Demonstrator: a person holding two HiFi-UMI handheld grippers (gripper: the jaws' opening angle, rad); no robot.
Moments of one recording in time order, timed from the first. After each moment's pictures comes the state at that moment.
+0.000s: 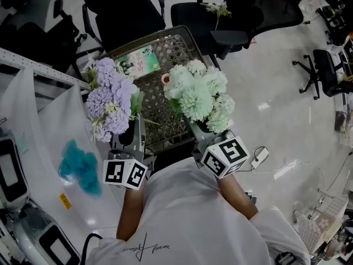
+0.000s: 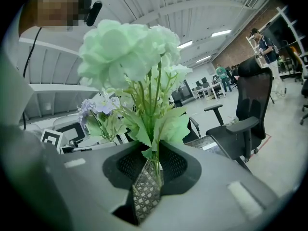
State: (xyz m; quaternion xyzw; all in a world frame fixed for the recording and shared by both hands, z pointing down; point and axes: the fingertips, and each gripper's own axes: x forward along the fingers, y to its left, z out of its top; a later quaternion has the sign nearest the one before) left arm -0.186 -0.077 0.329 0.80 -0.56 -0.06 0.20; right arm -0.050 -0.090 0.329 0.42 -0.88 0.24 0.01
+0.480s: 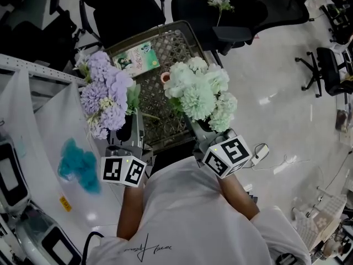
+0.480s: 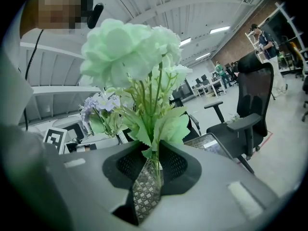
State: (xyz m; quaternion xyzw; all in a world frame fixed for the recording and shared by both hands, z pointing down) left arm -0.173 -0.140 0.322 0.79 -0.57 -0.05 0.21; right arm -0.034 -0.142 0.332 0.41 -0.87 0.27 0.01
